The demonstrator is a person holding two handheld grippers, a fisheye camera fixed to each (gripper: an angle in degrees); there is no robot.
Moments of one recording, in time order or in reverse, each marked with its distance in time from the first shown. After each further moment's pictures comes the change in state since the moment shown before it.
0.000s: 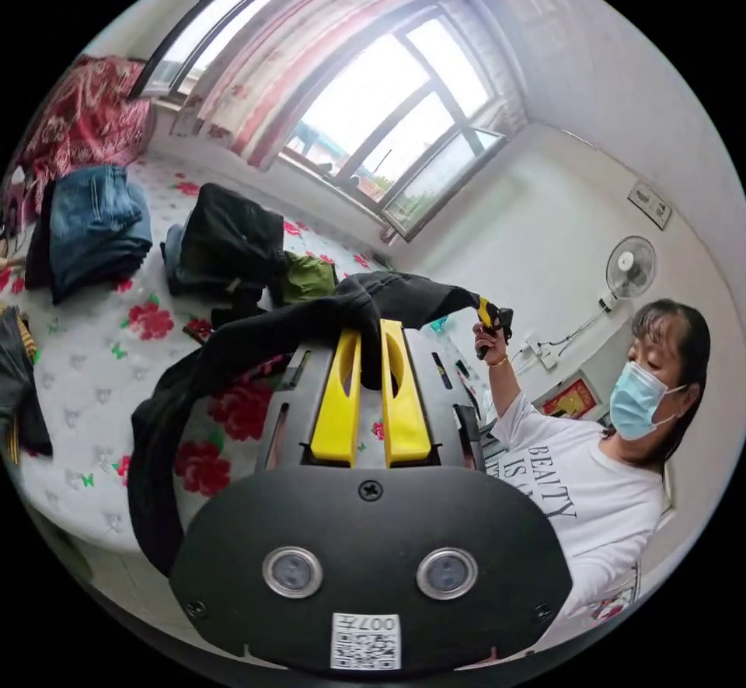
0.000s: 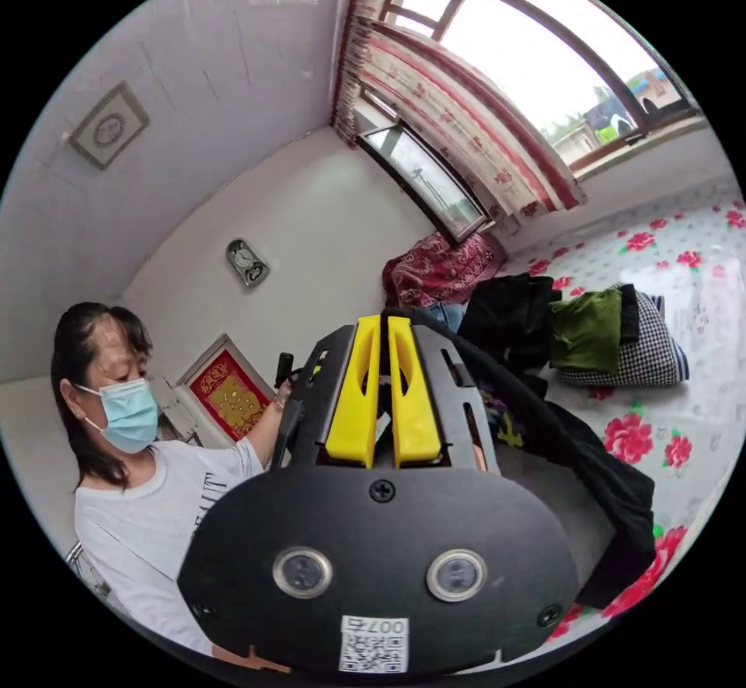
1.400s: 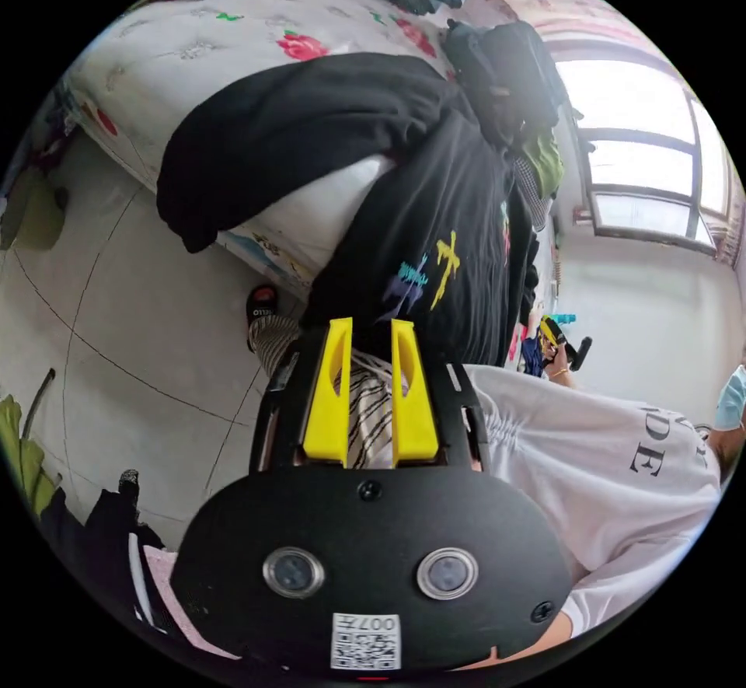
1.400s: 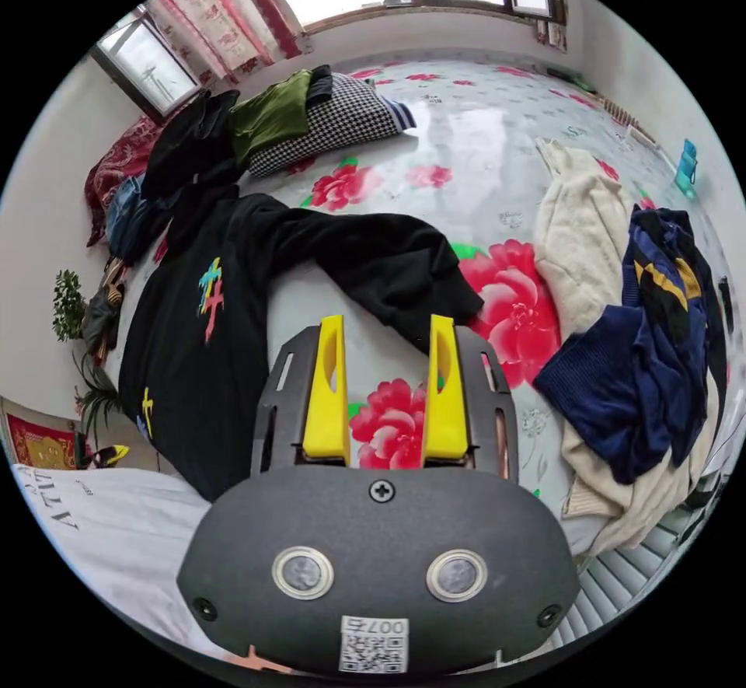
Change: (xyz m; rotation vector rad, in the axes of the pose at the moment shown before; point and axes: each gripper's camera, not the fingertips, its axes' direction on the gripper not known) left arm -0.151 0.301 -0.019 -0.304 -0.313 -0.850; right arm 0.219 0.249 0.157 -0.470 1.042 0.491
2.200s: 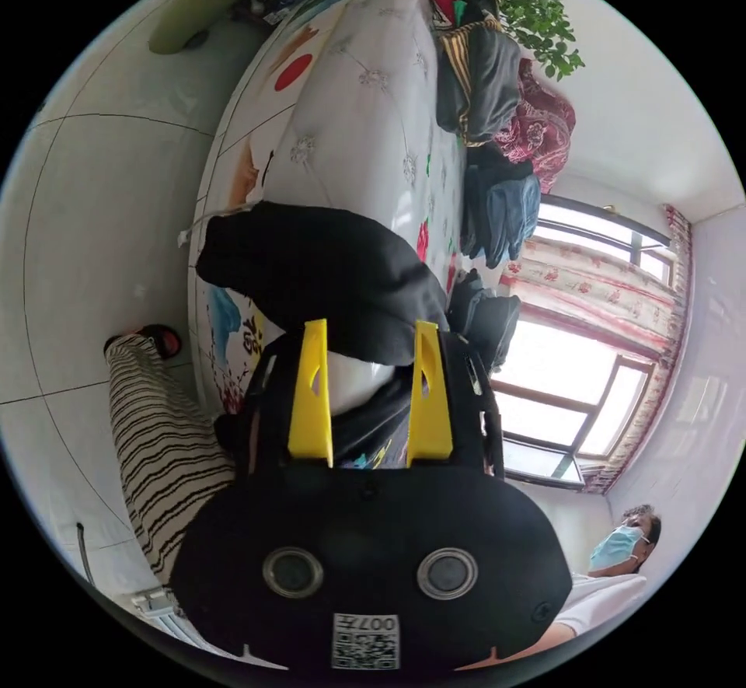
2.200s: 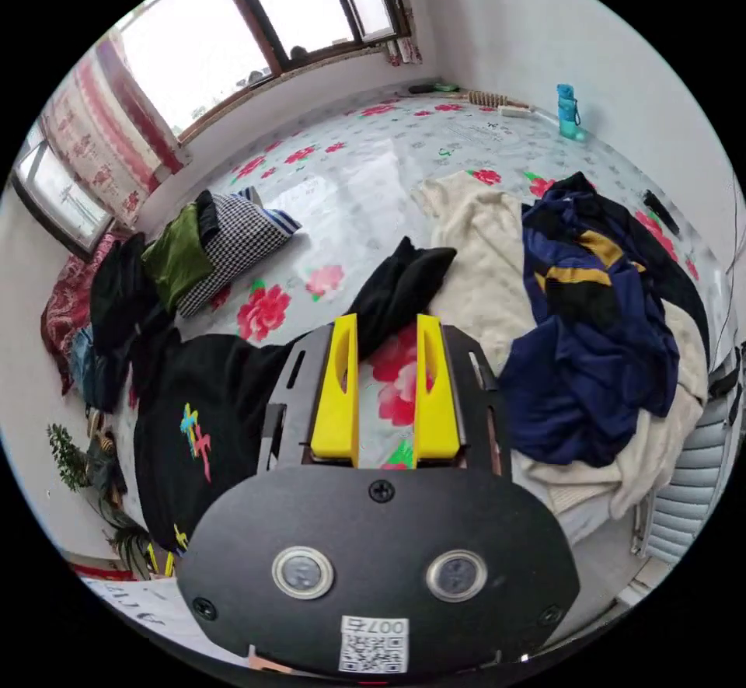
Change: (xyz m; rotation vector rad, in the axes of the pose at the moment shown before) left arm -0.177 -0.025 -0.081 0.623 0.509 -0.587; right arm 0.055 0.007 -0.042 0.165 -0.032 0.328
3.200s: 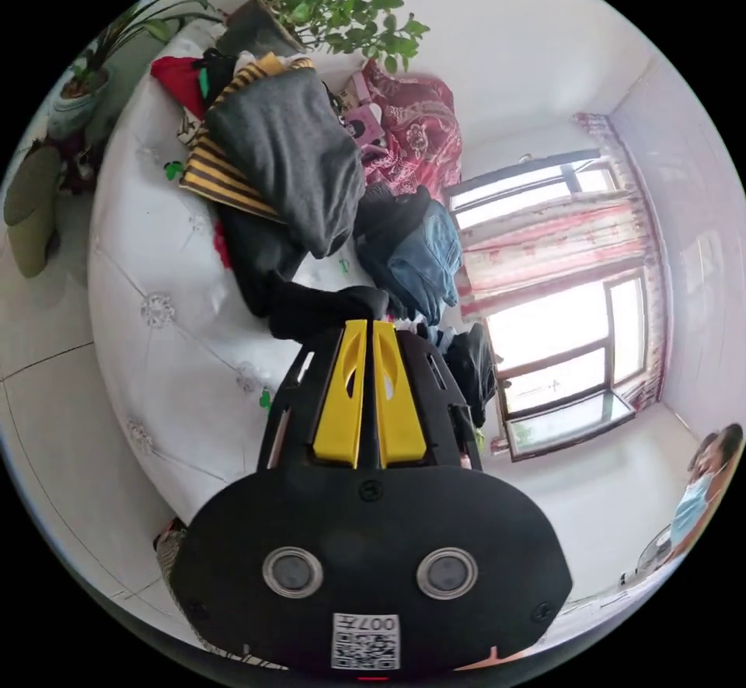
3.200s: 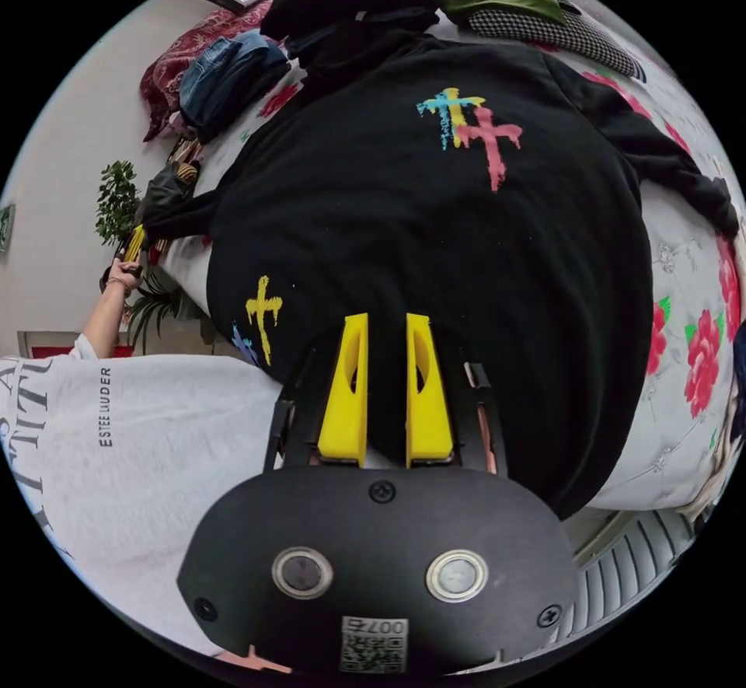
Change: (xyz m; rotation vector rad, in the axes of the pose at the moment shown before) left arm 0.192 -0.115 0.058 0.135 0.018 0.538; right arm -0.231 0.292 0.097 -0.503 -0.164 -0.471
